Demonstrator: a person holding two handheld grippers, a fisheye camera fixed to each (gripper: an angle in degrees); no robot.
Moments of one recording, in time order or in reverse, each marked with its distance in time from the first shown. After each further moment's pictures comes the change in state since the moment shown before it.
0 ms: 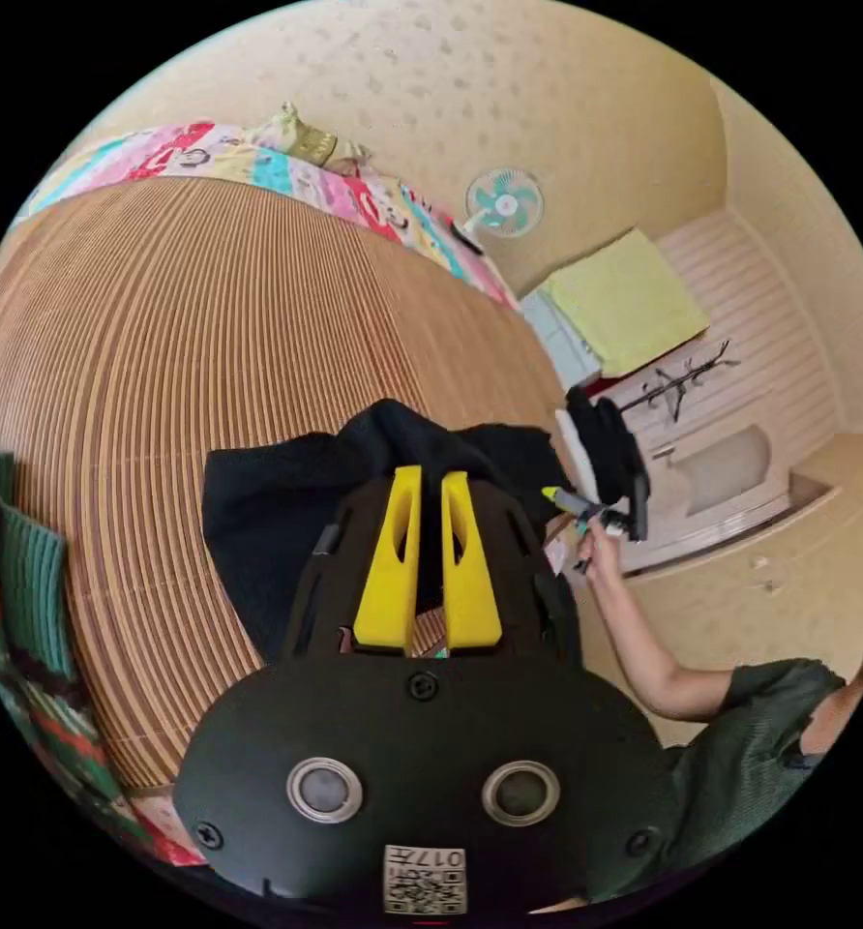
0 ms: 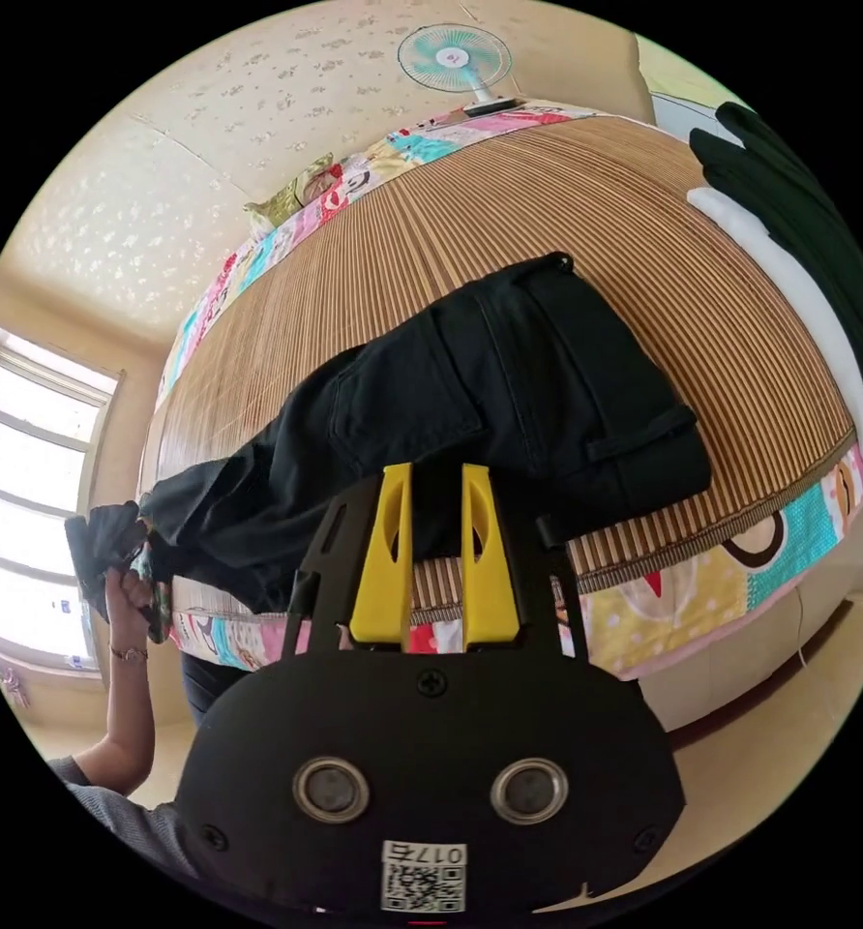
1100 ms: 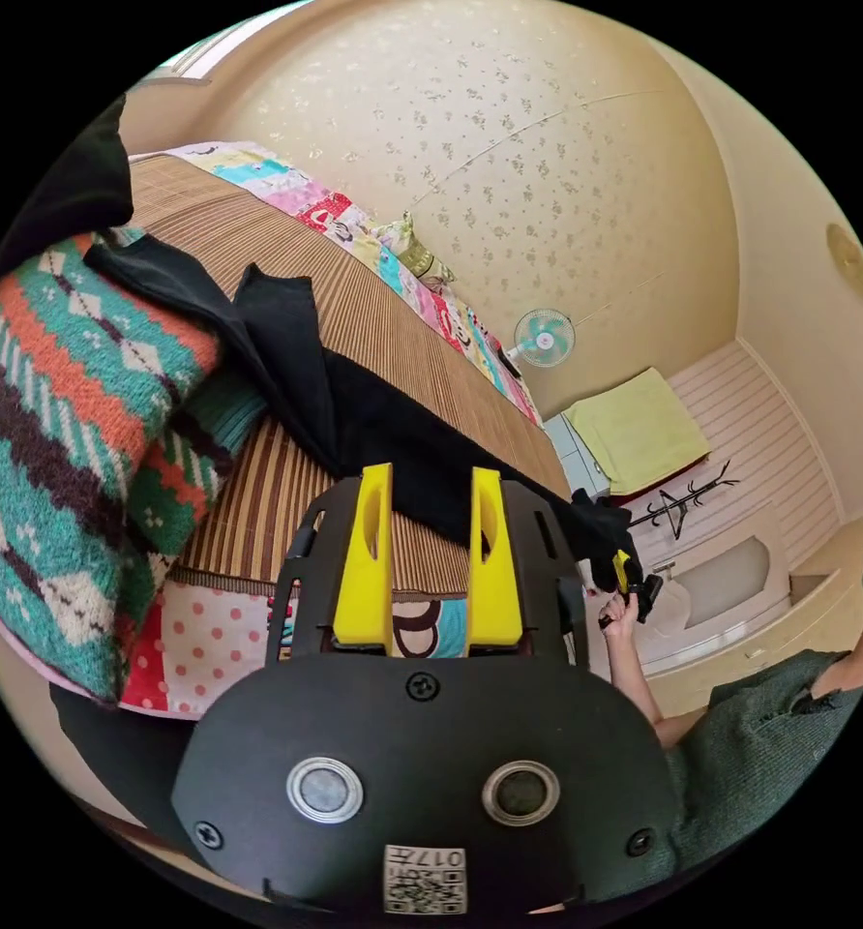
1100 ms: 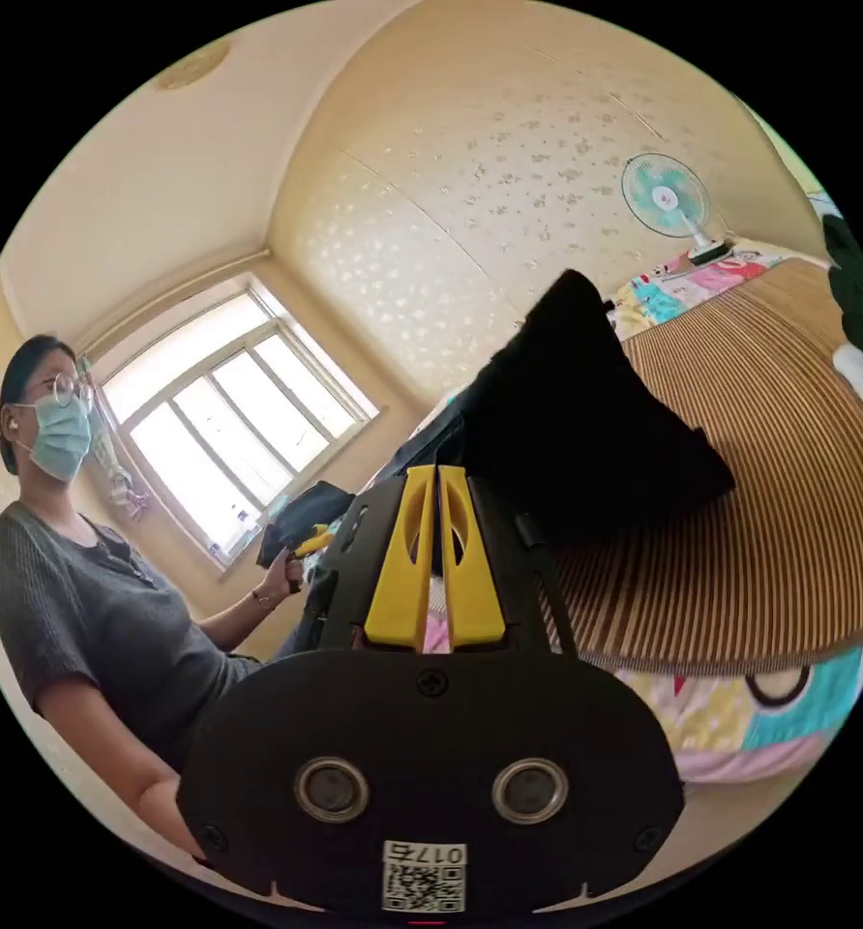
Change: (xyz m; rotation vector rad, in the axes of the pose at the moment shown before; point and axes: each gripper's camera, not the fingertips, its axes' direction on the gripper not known) left arm -0.037 0.131 -0.151 0.372 -0.043 -0.208; right arm 0.119 0.043 -0.212 0.338 -0.702 -0.417
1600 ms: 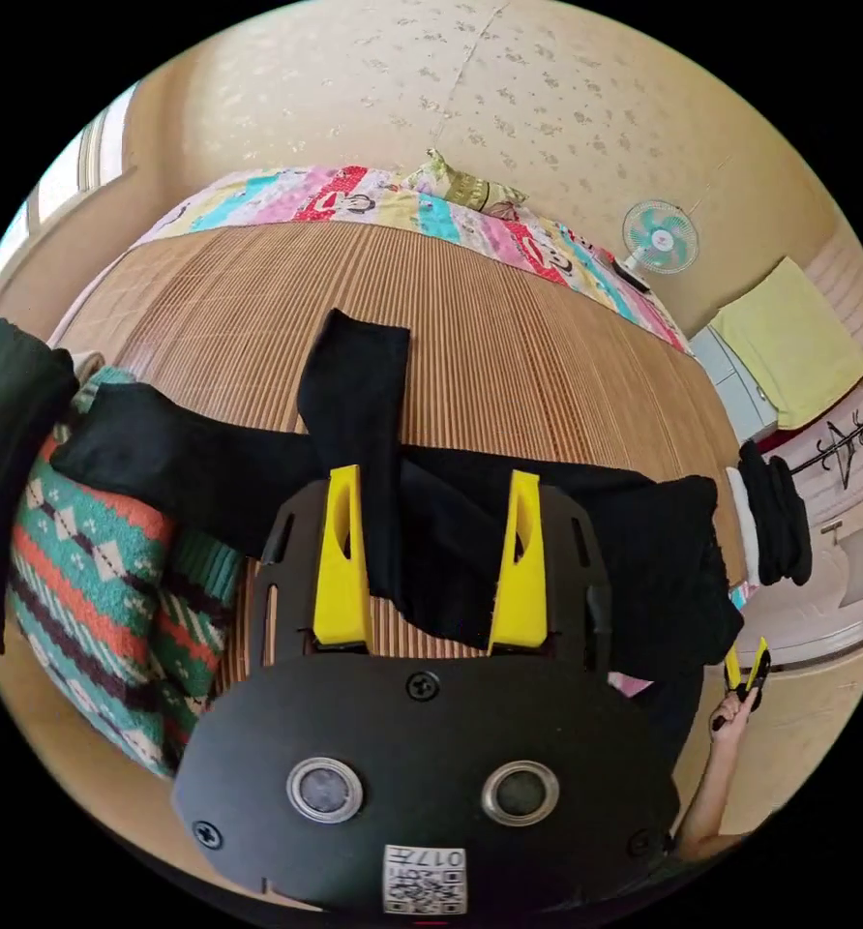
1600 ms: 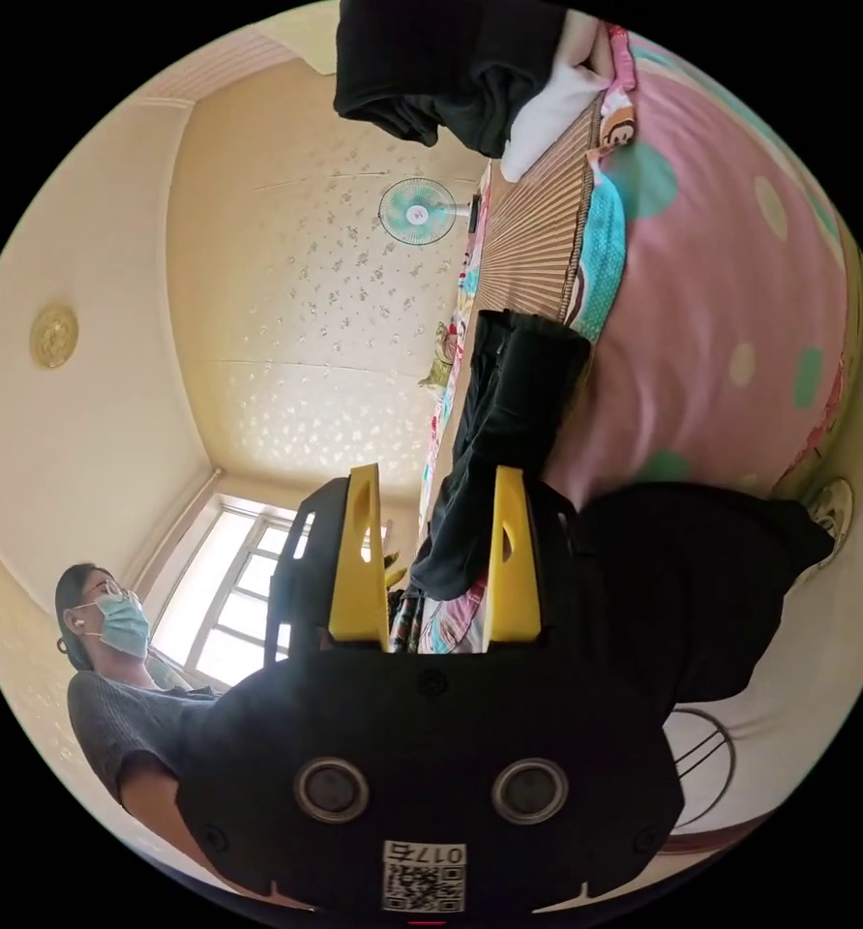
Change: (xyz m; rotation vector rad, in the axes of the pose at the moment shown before) left arm 0.082 -0.079 0.113 -0.200 -0.534 0.144; right arm 0.088 0.145 -0.147 0.337 -0.071 0.660
